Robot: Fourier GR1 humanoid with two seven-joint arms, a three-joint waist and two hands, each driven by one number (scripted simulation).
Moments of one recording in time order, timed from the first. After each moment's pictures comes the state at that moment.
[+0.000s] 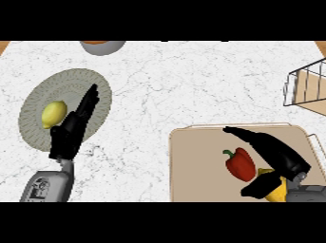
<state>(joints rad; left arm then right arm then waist) -0.17 0.08 -0.02 -1.45 -0.14 -0.02 0.03 -0.07 -0.24 0.12 -1.66 0.61 0.61 0.17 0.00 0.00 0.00</state>
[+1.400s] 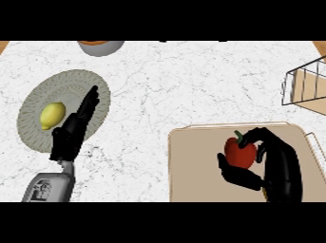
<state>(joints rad) -0.16 0.07 -0.02 -1.45 -0.16 -0.01 0.03 0.10 -0.01 0.23 -1.90 0.91 -0.24 0.45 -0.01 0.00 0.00</state>
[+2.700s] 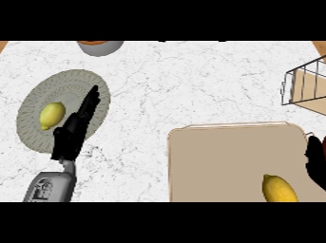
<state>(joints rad) -0.16 0.06 -0.02 -1.44 -0.17 -0.01 0.02 -0.01 -0.11 0.08 -2.40 1.25 -0.17 0.86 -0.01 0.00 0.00</state>
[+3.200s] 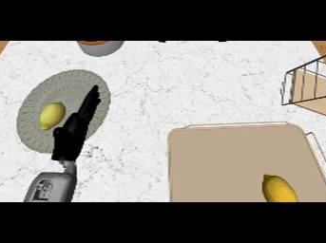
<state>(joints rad) -0.16 0.06 -0.01 -1.45 -0.16 -0.01 0.03 -0.29 -0.28 -0.24 -2.38 1.22 0.01 0.93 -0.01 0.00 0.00</state>
